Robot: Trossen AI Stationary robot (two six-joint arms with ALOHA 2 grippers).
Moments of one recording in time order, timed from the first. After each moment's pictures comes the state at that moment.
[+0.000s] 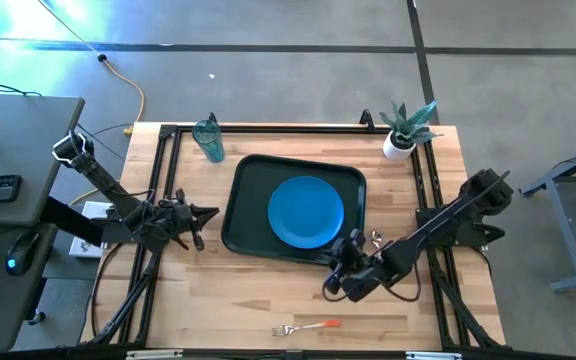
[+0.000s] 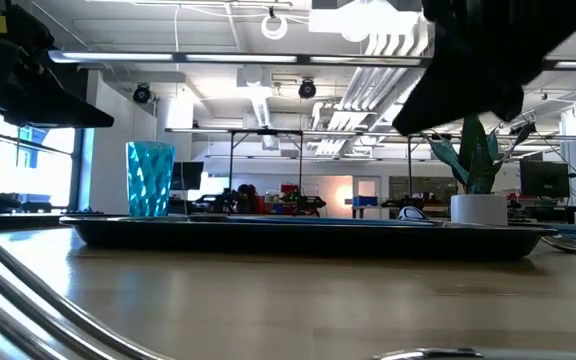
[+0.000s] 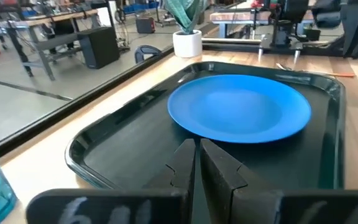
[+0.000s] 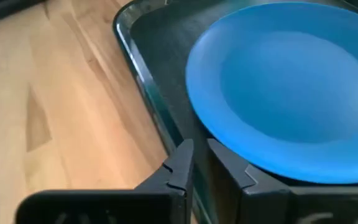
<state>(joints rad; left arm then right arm) -0.75 0.59 0.09 0.01 -1.19 -0.39 0.60 1.64 0.93 -0.25 0.74 0.98</state>
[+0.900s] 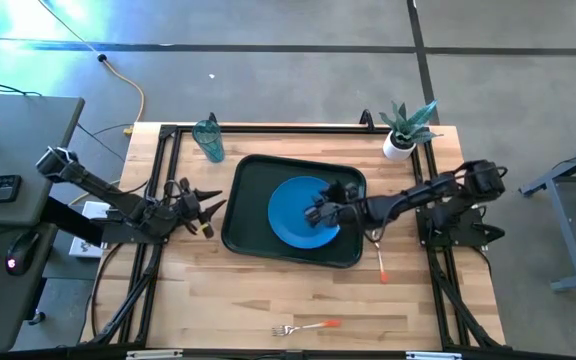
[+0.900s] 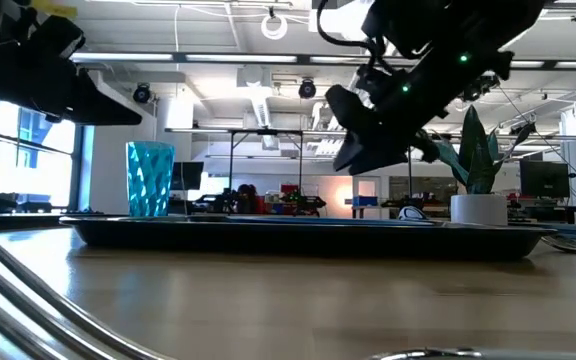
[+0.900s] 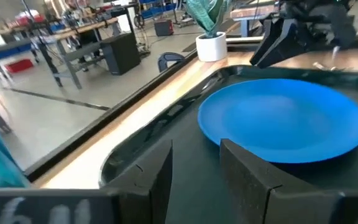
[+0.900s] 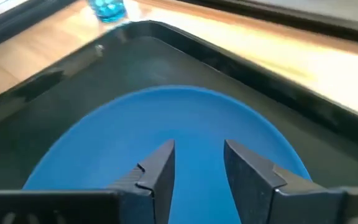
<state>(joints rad) -0.44 0.59 0.09 0.20 -0.99 -0.08 0.10 1.64 0.81 0.05 0.71 0.77</state>
